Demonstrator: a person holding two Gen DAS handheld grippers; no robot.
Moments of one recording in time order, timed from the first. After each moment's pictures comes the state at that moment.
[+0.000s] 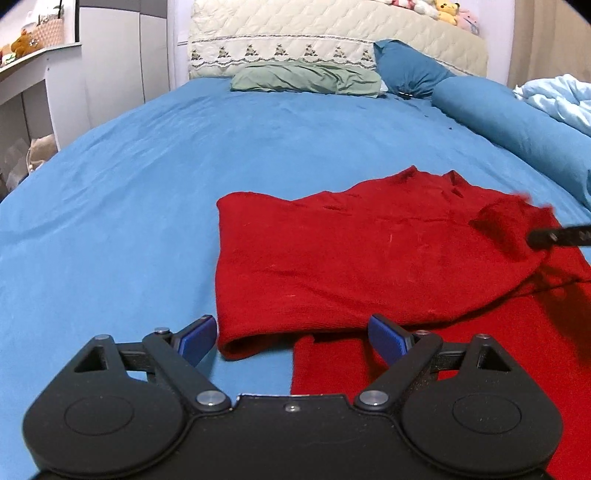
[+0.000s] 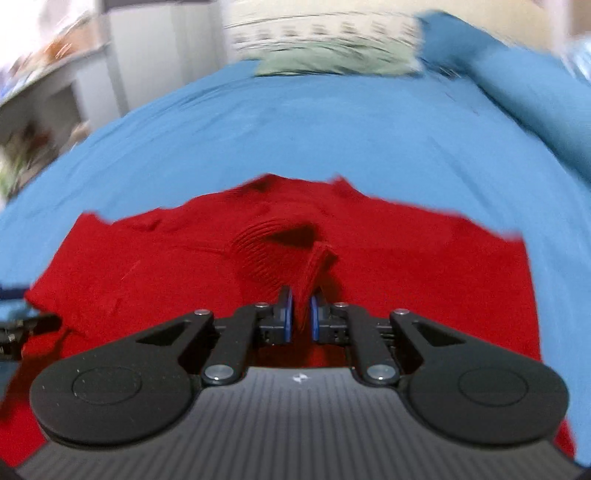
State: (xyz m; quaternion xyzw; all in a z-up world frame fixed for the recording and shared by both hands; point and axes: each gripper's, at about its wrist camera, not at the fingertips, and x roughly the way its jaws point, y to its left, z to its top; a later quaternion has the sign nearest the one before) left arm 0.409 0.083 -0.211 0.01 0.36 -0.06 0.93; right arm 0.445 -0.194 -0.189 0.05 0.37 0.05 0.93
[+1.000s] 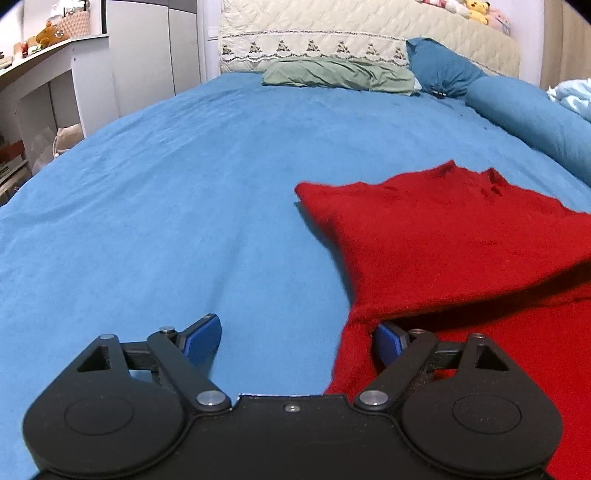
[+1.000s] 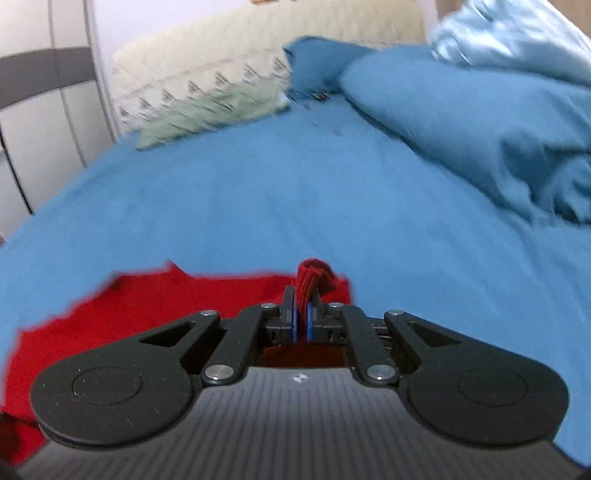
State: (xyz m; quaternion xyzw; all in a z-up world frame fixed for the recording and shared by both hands) left arm 0.415 0.082 -0.229 0.01 0.36 0.00 0.93; right arm 0.434 -0.321 -0.163 0.11 0.31 -0.11 0.94
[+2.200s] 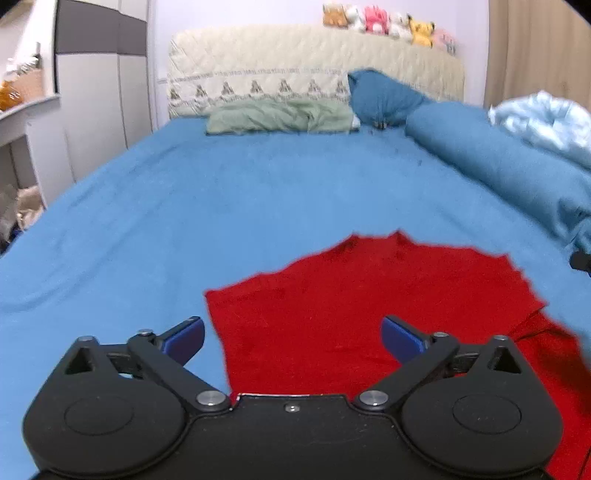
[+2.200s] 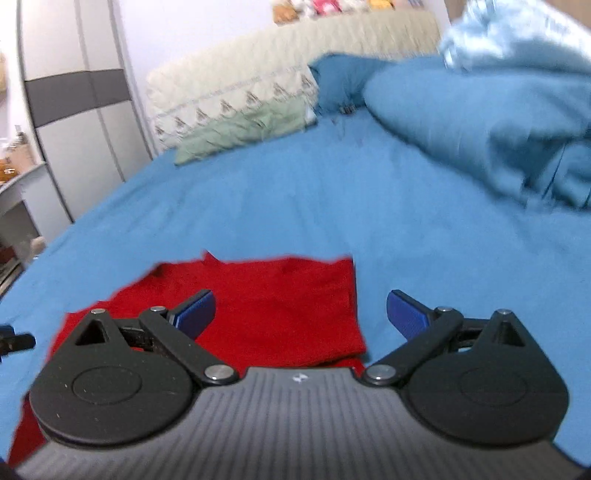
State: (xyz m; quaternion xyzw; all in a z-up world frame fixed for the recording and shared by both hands) left arm 0.388 0.029 -0.124 0.01 0.31 -0.08 0.95; right arm 0.351 -0.327 -0.132 0.13 0.27 -0.04 0.95
